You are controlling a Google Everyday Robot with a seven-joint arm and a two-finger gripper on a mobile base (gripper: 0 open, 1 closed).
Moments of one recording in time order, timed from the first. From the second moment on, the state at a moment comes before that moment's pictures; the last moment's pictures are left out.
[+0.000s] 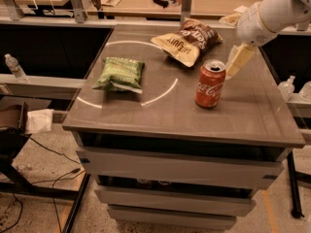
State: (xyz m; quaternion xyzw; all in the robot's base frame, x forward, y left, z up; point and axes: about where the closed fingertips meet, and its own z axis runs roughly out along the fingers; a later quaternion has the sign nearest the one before) arm 0.688 -0.209 0.915 -0.69 0.64 -0.01 0.34
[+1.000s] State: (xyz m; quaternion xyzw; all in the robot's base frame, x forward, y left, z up) arm 0.733 -0.157 0.914 -0.77 0.51 -0.04 0.39
